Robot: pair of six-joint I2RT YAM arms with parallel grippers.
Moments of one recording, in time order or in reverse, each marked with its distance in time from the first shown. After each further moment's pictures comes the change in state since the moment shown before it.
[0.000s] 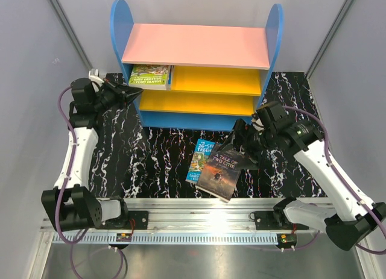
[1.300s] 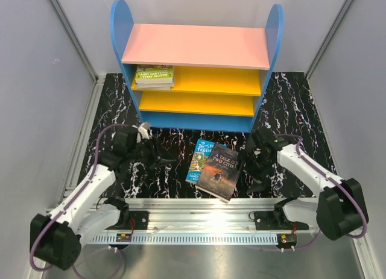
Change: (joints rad) left arm -0.420 -0.337 -0.495 -0.302 -0.135 0.302; right arm -0.148 0.100 -0.502 0.137 0.037 -0.195
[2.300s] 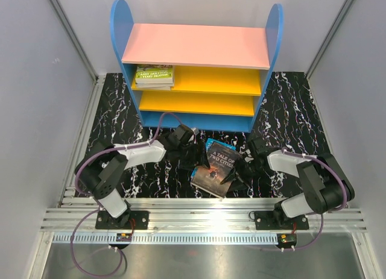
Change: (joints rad) left arm -0.452 0.753 0.241 0.278 -0.201 0.095; right arm -0.013 0.249 -0.275 0.612 -0.283 0.108
